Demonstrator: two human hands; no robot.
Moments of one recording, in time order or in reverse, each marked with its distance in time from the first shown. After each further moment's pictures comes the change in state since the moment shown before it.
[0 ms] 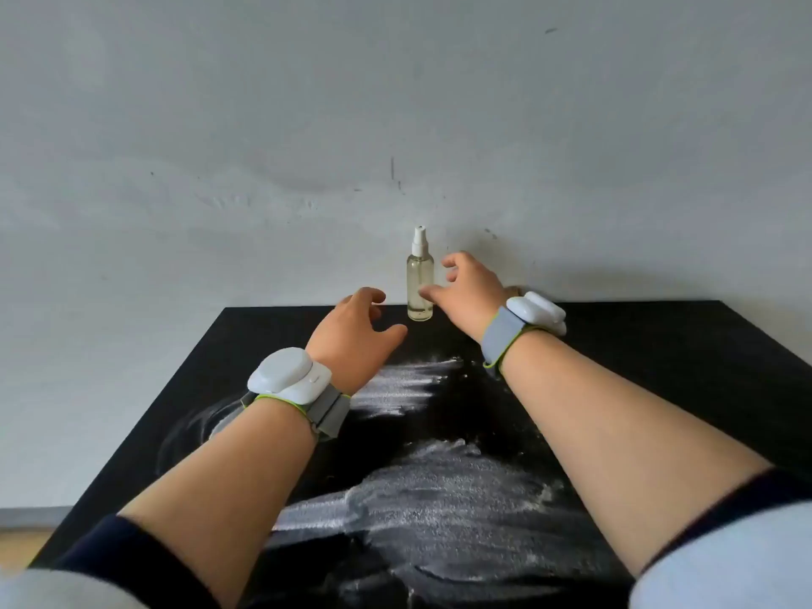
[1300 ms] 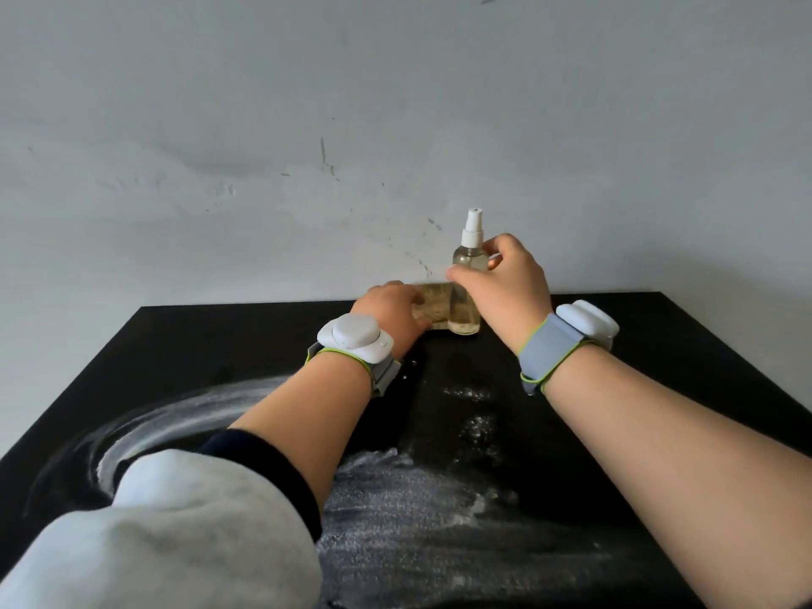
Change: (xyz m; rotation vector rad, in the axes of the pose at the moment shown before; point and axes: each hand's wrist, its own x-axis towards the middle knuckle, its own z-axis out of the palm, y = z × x) left_hand 0.065 0.054 0.088 0.217 -0.169 0.147; right_hand -0.019 0.052 -0.068 0.220 0.268 0.101
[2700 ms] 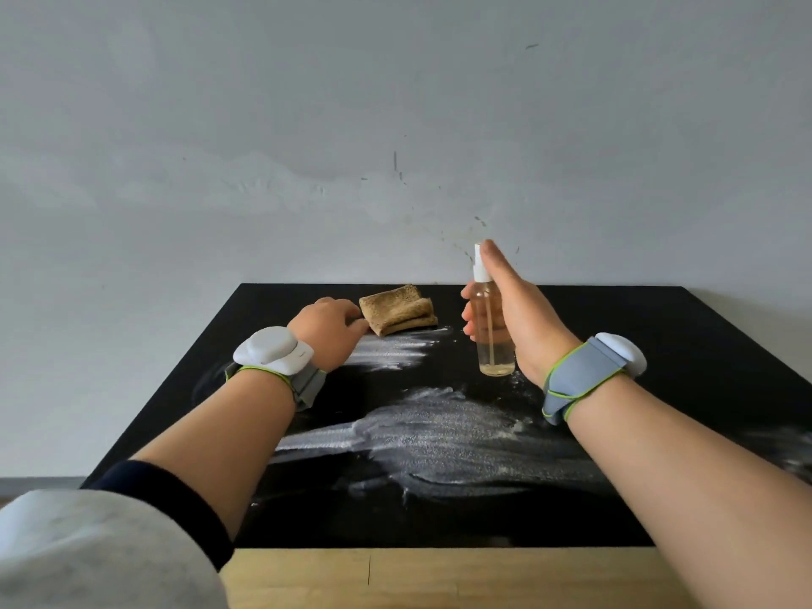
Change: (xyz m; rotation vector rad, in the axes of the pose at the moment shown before) left_hand -0.122 -0.087 -0.071 0.053 0.026 -0.200; right_hand -0.105 -0.041 -0.012 0.473 -0.369 0.256
